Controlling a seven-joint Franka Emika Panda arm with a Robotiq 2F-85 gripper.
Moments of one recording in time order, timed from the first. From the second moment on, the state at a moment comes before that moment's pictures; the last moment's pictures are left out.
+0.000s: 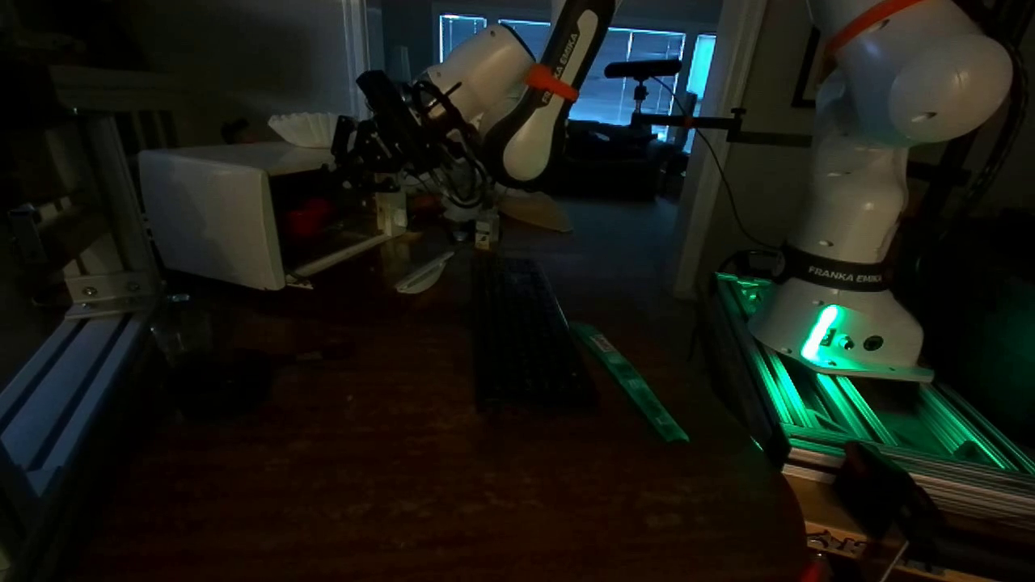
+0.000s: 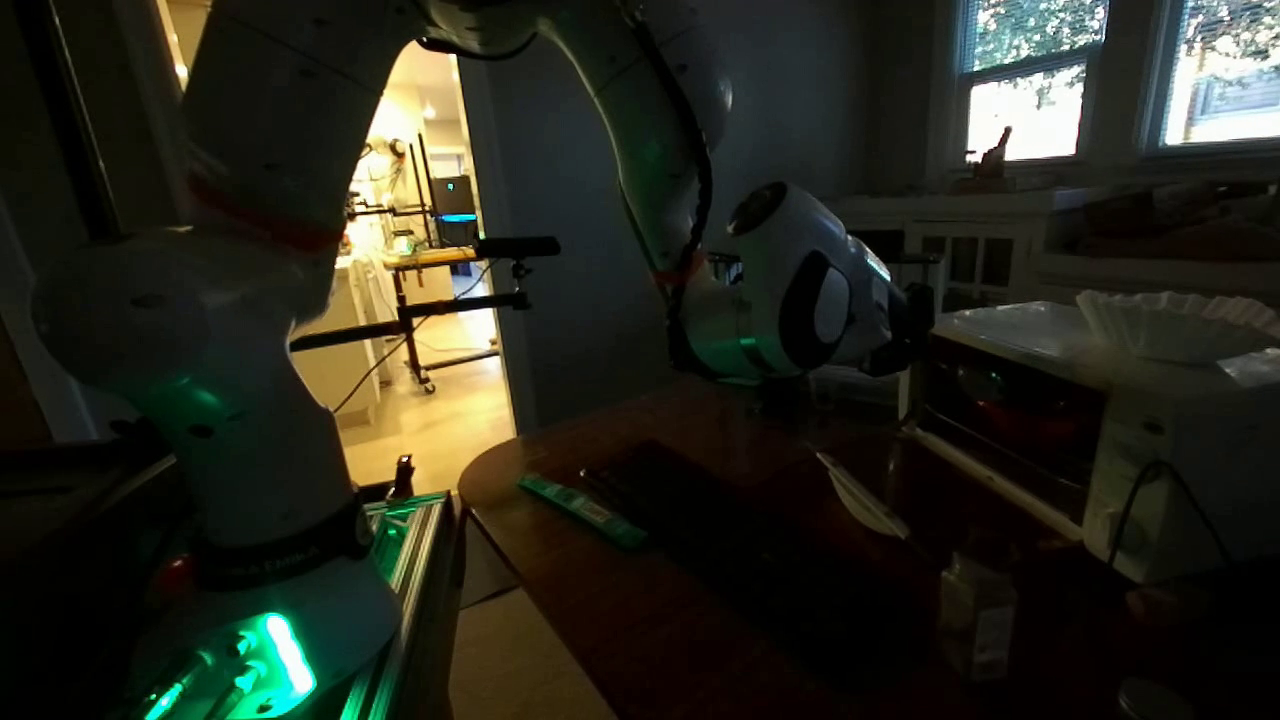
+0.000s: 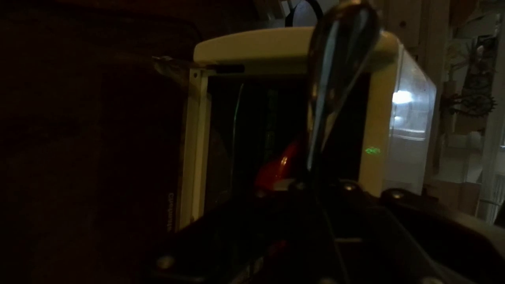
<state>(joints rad) -0.02 0.51 -0.02 -2.16 -0.57 3.66 2.00</state>
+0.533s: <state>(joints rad) 0.01 0.50 -0.06 -2.17 -0.57 3.66 1.96</state>
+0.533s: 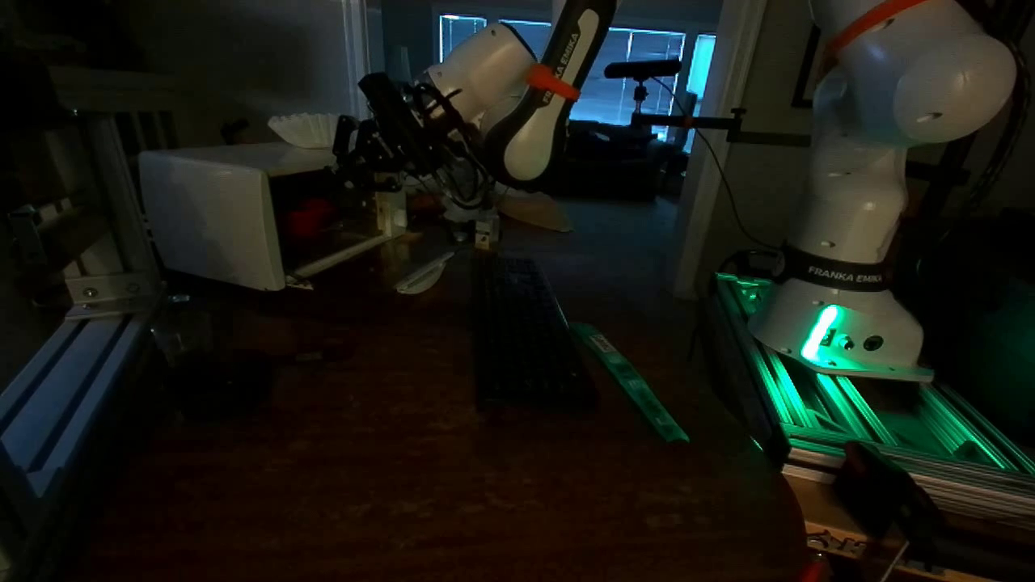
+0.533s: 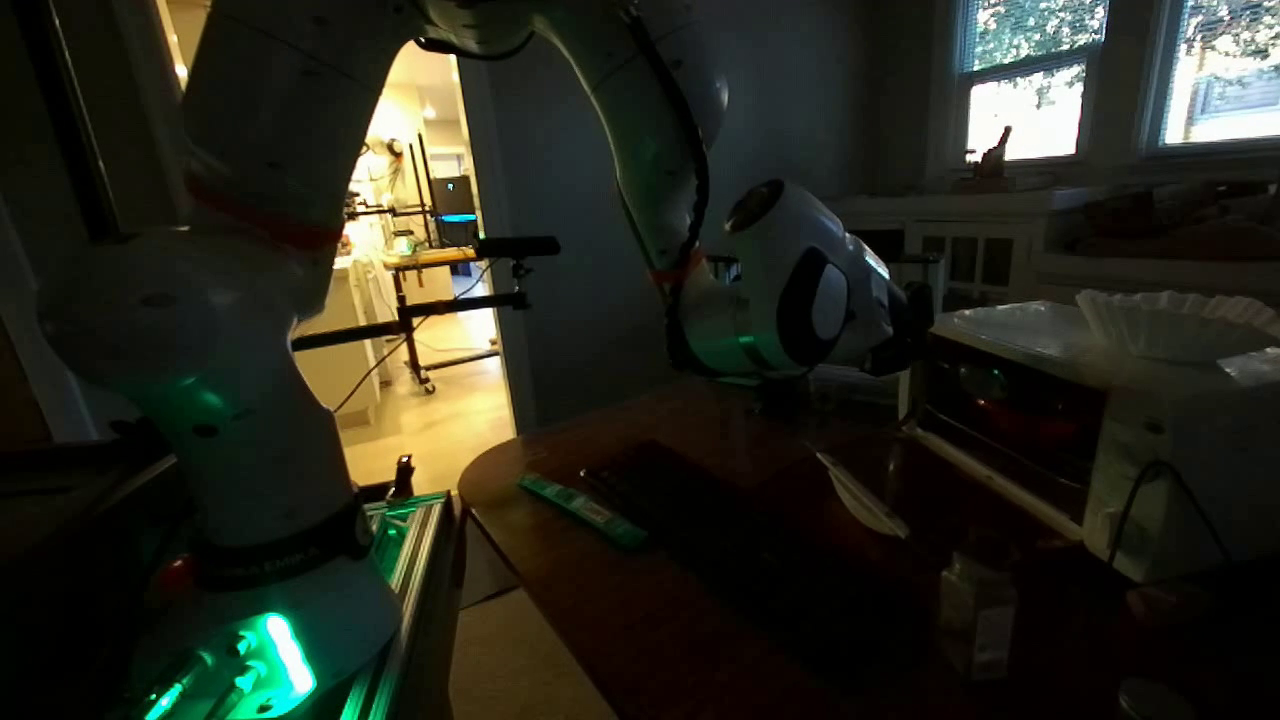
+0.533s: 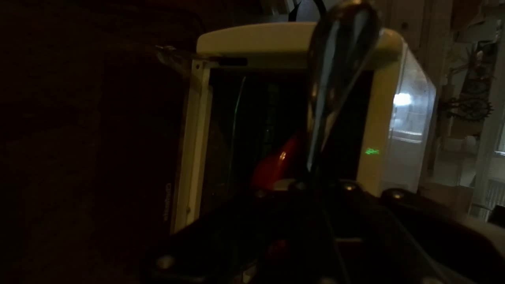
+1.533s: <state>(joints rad) 0.00 0.59 -0.06 -2.07 -0.57 3.72 1.94</state>
